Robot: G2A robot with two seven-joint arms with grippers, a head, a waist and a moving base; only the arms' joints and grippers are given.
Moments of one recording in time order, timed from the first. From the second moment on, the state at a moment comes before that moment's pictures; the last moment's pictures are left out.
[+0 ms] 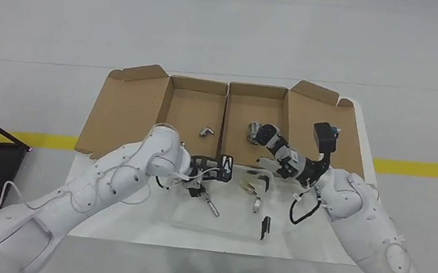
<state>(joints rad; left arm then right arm) 0.84 -1.09 -0.50 -1.44 0.88 -0.81 -0.93 -1.34 -1.02 1.11 -1.52 -0.32 -1.01 0.12</state>
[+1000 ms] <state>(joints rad) 0.87 -1.07 -0.52 -1.44 0.95 -0.81 -0.90 -1.34 -1.02 1.11 -1.52 -0.32 -1.01 0.12</state>
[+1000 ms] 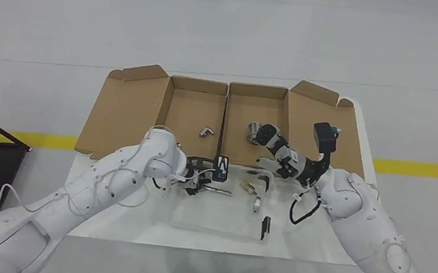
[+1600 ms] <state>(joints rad) 0.87 -1.06 -0.56 -1.44 0.90 -0.88 -0.84 -1.34 -1.02 1.11 -1.52 -0.32 -1.01 0.12</state>
